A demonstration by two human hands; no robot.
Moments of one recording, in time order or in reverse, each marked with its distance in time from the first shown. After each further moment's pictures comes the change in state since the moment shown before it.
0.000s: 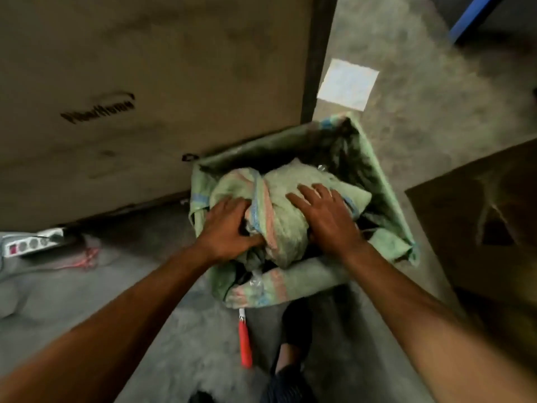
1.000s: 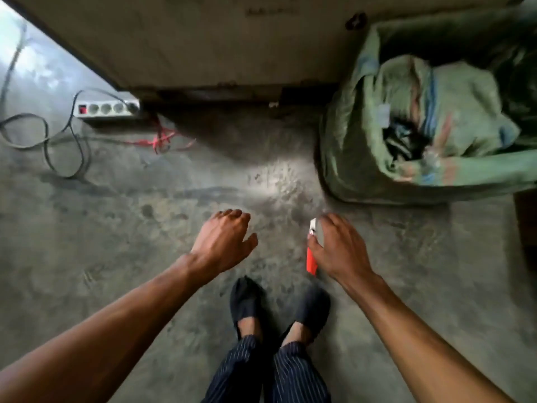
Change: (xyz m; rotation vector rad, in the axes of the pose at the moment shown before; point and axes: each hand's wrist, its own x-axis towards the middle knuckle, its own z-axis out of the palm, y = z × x) left_hand -0.285 -0.258 0.088 0.200 0.105 -0.087; right_hand -0.135 -0.309 0.174 0.152 -0.100 0.182
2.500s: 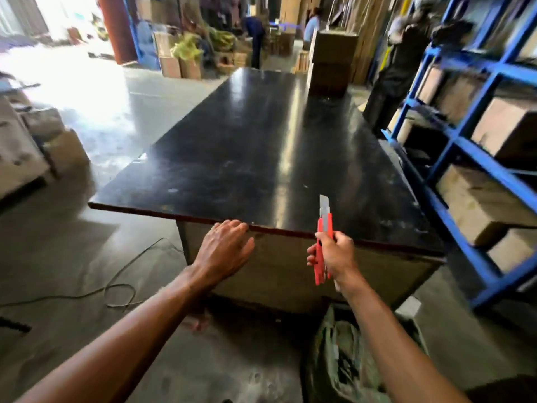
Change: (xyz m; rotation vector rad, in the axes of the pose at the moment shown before) left_hand -0.181 0.057 -0.498 0.018 0.950 -0.026; right_hand -0.113 -0.274 -0.488 1.140 0.344 -0.198
